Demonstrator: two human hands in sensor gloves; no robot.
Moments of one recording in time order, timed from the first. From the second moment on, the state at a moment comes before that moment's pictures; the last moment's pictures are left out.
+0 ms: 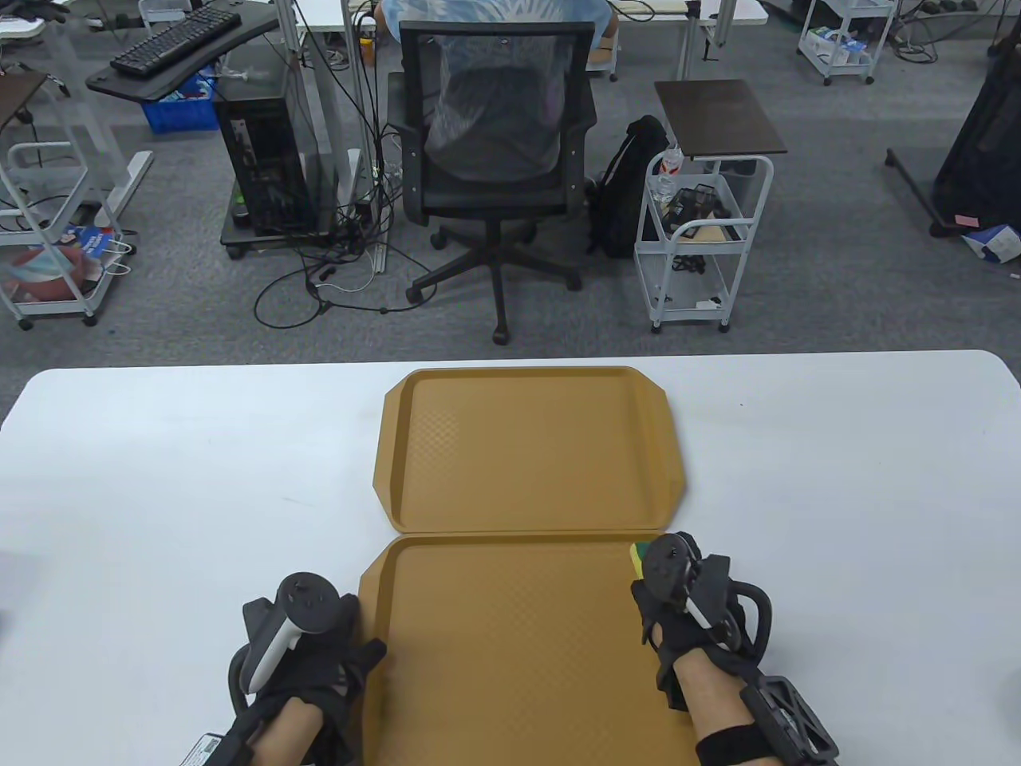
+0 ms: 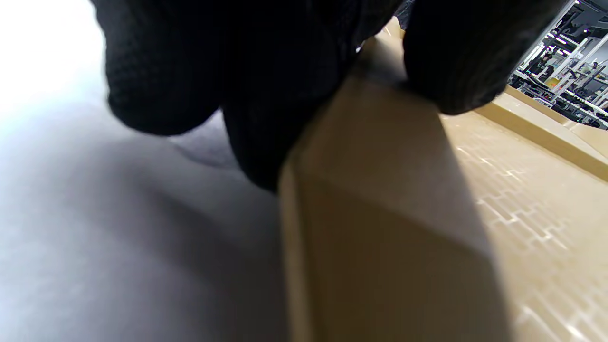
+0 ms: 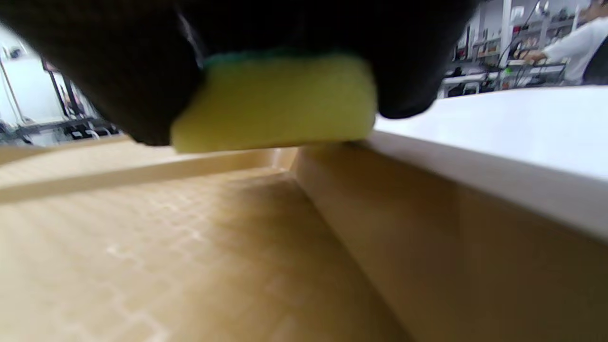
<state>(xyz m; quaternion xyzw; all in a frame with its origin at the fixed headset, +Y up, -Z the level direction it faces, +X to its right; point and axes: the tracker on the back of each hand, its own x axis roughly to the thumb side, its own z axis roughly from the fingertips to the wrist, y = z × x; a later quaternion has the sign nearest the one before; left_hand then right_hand) -0.266 -0.772 -0.336 -0.19 0.11 0.23 0.95 0.161 -0.747 -0.389 -0.09 -0.01 0.99 0.06</state>
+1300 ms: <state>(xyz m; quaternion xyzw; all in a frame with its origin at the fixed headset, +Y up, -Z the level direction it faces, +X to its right) -0.288 -0.784 -0.340 -0.23 0.12 0.34 0.90 0.001 -0.758 -0.422 0.06 0.07 0.99 0.13</state>
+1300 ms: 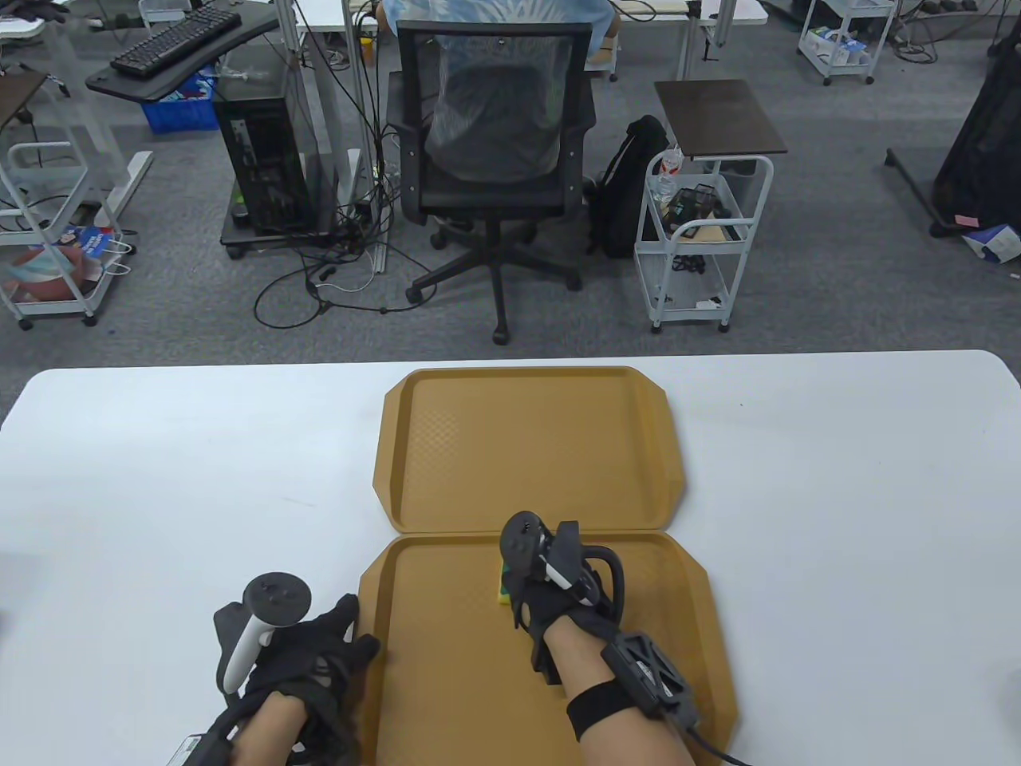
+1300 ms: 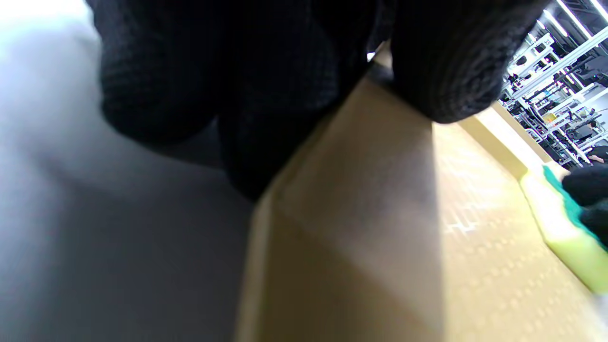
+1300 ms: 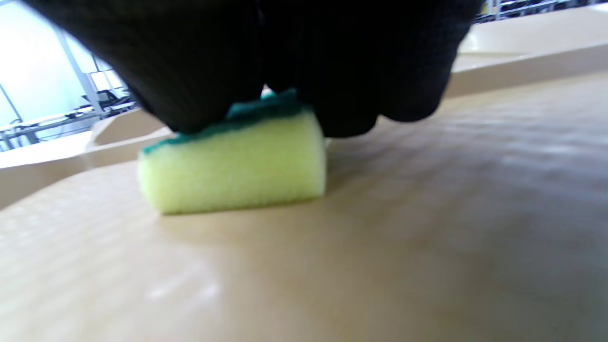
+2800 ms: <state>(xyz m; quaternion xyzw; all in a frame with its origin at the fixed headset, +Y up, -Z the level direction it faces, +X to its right) -0.291 -0.787 -0.341 -0.23 0.13 0.36 0.90 -0.091 -0.764 -0.336 0.17 0.20 0.94 0.20</state>
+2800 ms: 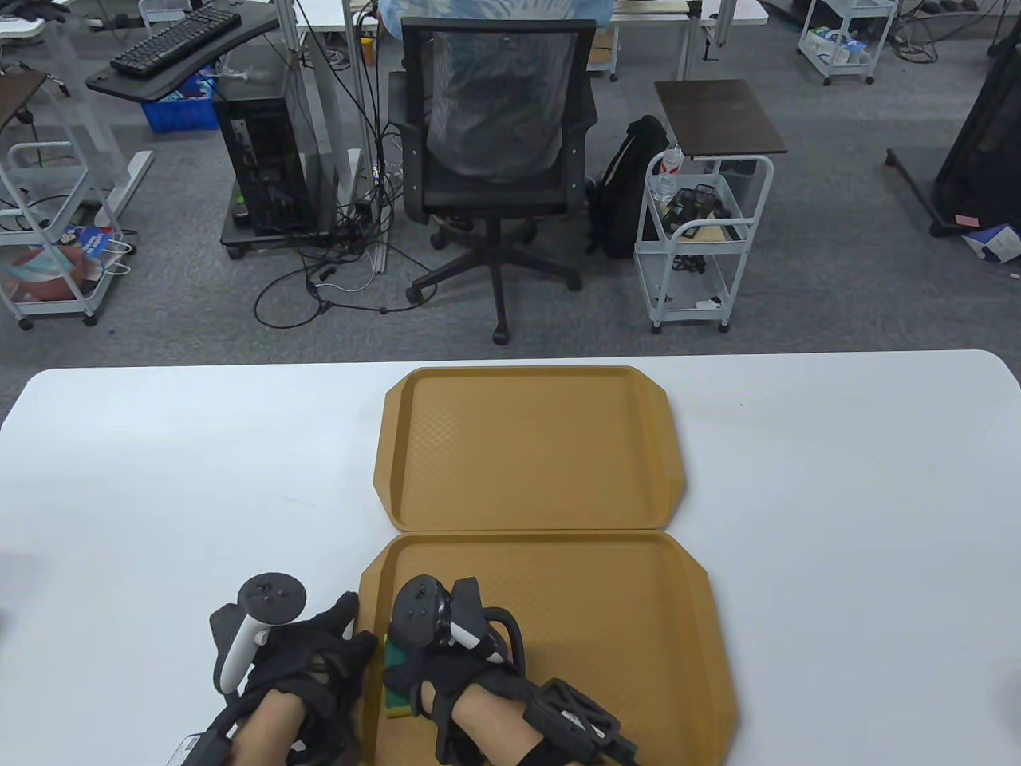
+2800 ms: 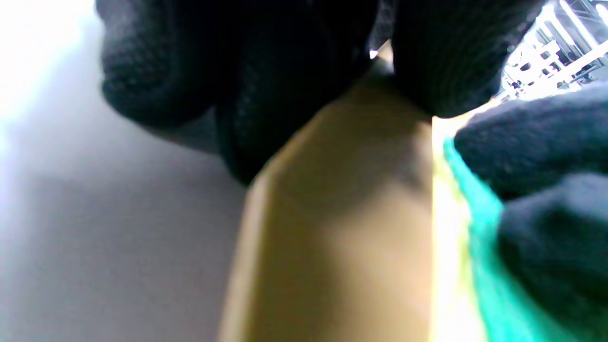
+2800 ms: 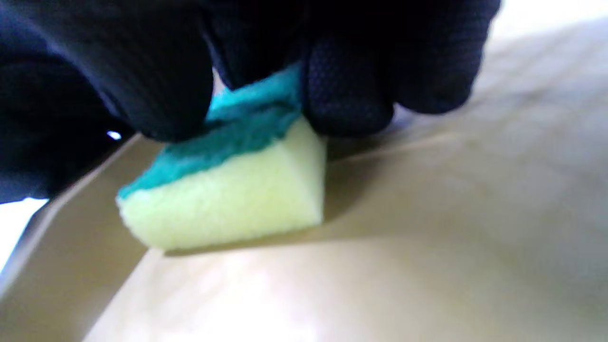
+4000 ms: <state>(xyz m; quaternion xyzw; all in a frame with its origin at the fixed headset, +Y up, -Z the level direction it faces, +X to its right) -0.290 -0.787 -0.341 -0.23 0.13 0.35 0.90 0.032 -0.755 -0.295 0.10 0.19 0.97 0.09</state>
